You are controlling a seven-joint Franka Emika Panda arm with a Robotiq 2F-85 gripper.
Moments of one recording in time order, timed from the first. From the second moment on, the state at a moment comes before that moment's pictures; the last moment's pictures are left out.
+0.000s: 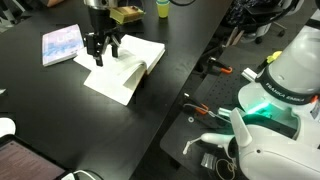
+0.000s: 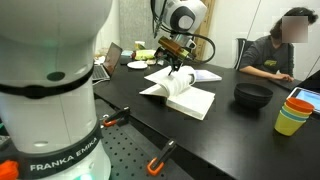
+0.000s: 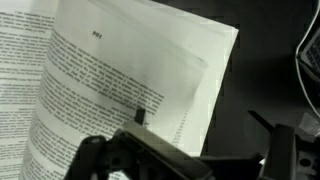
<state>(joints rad) 0.02 0.30 0.29 -2.24 0.53 2.50 -0.53</state>
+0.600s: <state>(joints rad) 0.02 0.34 0.30 -2.23 0.61 2.46 -0.55</state>
